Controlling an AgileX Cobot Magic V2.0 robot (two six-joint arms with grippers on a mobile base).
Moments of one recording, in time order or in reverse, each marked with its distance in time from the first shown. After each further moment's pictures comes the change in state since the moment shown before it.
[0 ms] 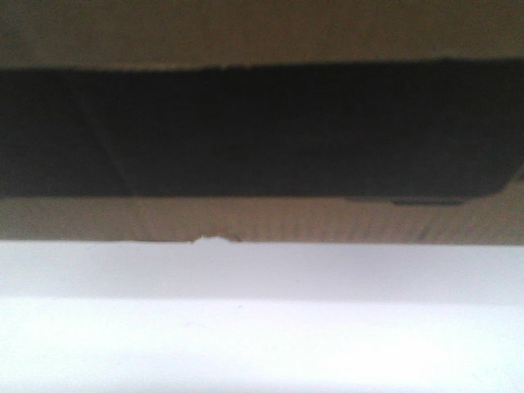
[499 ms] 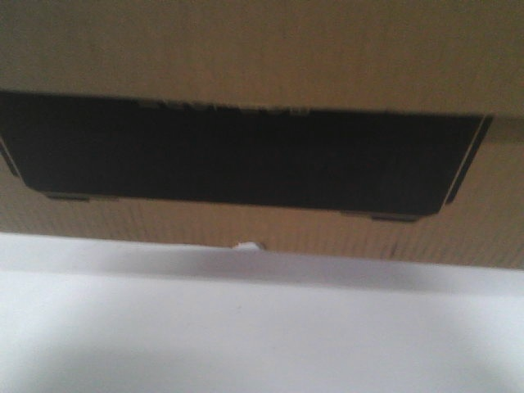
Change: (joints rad) left arm 0.039 0.466 -0.115 0.052 -0.137 0.002; right arm -0.008 0.530 -0.210 -0.183 0.111 0.002
